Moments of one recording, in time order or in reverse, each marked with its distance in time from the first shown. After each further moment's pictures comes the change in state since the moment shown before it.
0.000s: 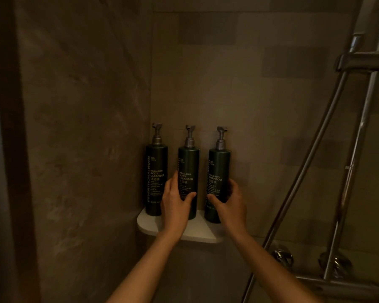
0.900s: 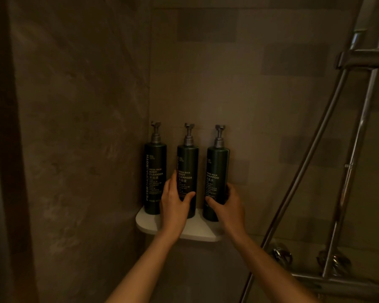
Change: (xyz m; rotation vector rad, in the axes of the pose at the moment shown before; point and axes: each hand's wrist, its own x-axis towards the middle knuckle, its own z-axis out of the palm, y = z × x) left_hand 0.001 -0.009 0.005 -0.018 -0.011 -0.035; right_hand -0.005 0.006 -0.001 0.030 -0.067 0.037
